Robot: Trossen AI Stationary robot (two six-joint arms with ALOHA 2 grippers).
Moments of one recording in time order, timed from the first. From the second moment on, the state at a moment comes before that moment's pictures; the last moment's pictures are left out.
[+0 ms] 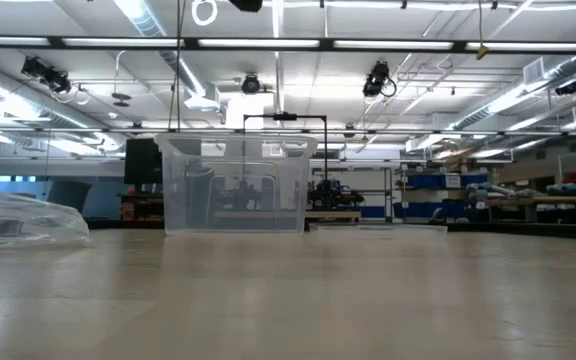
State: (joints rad) left arm -0.48 1.62 0.93 0.49 -0.21 0.16; right arm 0.50 1.32 0.99 0.32 1.18 -0.67
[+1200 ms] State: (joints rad) left arm -0.50 1.62 0.93 0.49 -0.20 0.15; right arm 0.53 1.32 0.99 0.16 1.19 -0.45
